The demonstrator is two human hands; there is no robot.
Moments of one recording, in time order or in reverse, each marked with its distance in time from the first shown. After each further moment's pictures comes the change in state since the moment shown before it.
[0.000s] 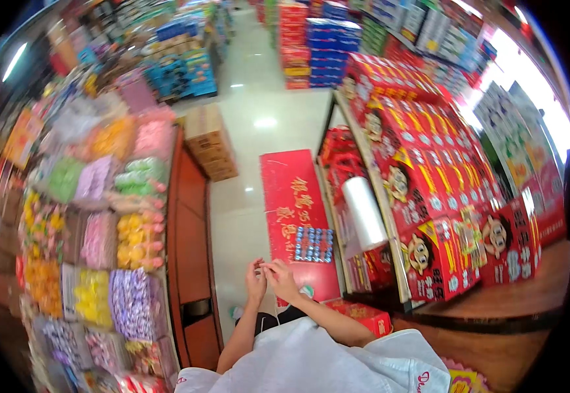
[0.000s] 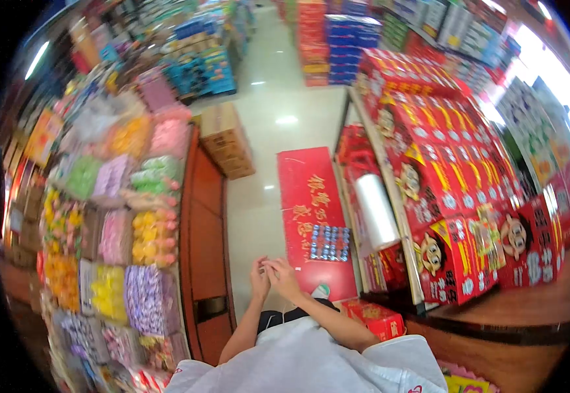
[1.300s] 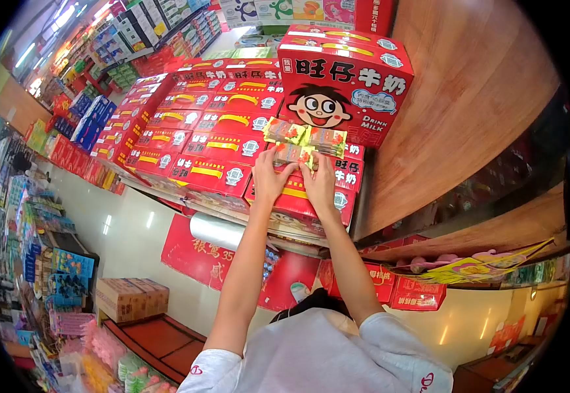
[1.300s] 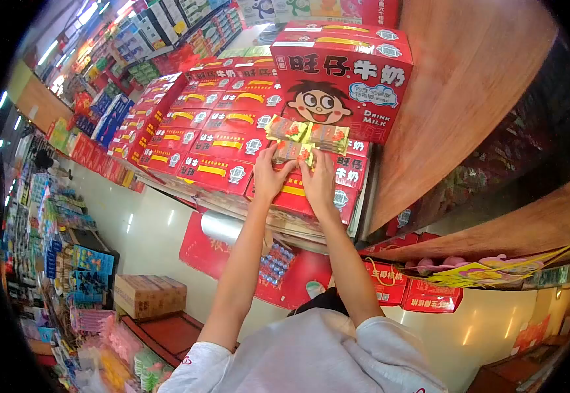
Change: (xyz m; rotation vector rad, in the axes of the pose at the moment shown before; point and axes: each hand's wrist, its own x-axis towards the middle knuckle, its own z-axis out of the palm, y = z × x) left_hand -0.001 0.218 0.532 0.185 -1.020 0.913; right_hand -0.030 0.040 -0.470 -0.703 1.382 0.386
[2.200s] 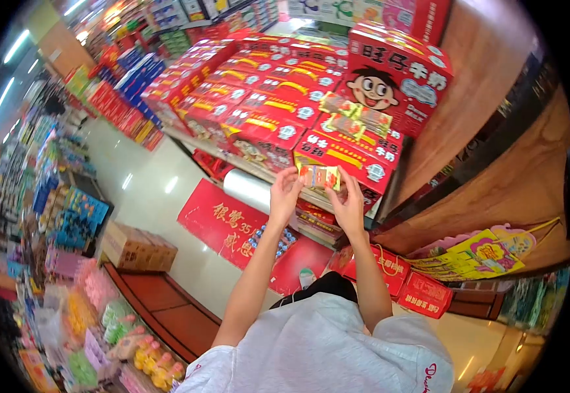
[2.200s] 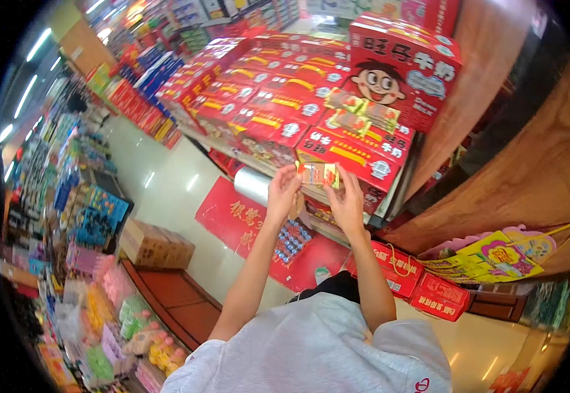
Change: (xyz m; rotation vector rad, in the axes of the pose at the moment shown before) left_hand -0.160 0.032 -0.098 -0.920 0.066 -0.536; right_hand -0.128 -0.072 -0.071 0.288 -0.291 -0.056
